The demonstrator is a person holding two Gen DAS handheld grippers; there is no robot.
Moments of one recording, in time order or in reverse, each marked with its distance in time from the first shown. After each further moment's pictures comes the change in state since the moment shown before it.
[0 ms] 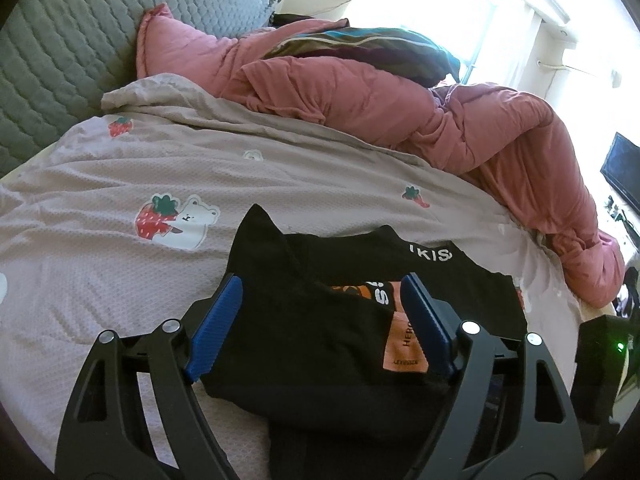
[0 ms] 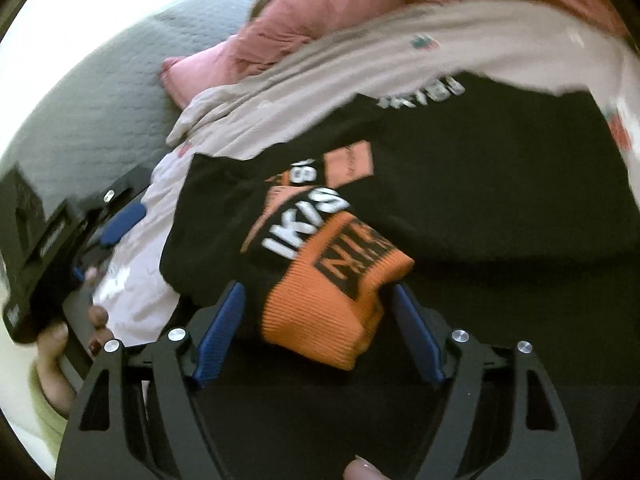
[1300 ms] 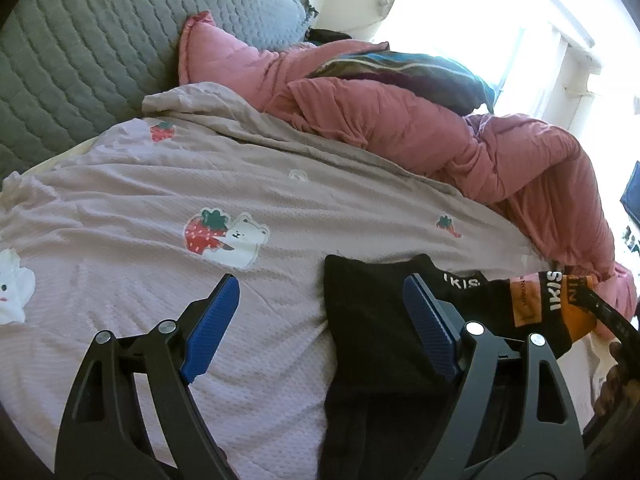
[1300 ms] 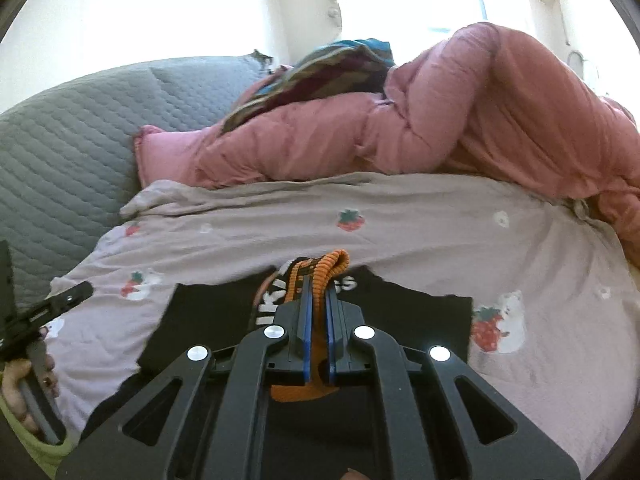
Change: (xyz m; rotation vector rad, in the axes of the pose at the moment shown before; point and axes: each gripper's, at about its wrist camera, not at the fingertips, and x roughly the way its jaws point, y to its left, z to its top) left arm -0.014 0.035 0.011 -0.072 -0.057 0.084; right arm -0.096 -0.010 0.073 -0.275 -0.405 -0.290
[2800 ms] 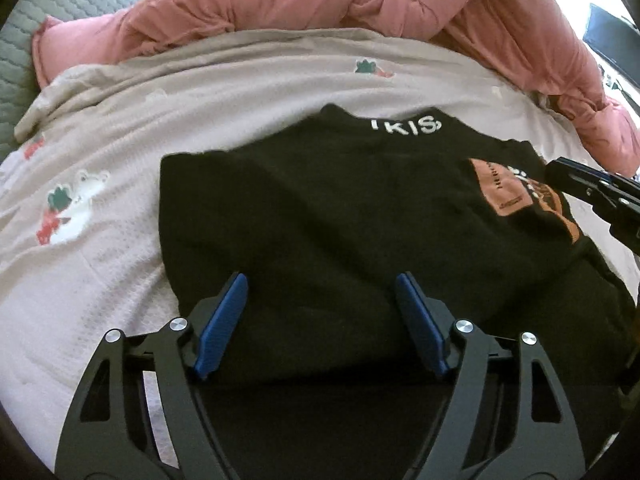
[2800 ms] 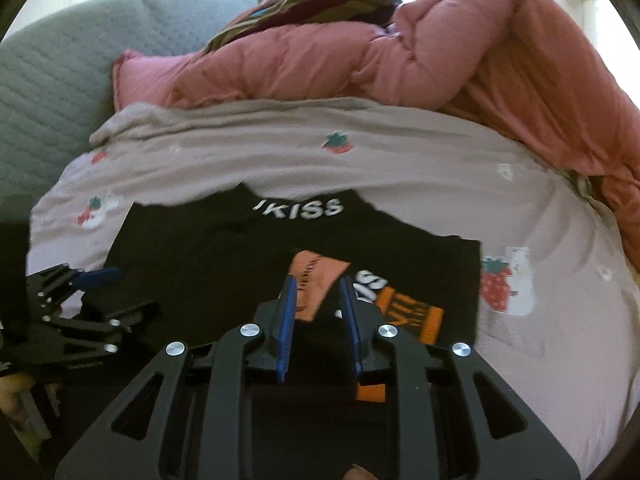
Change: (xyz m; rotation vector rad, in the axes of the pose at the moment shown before) left arm 0.103 -0.104 -0.074 0.407 0.339 -0.070; right arm 0.056 0.016 -0.042 -0.110 0.219 -0.082
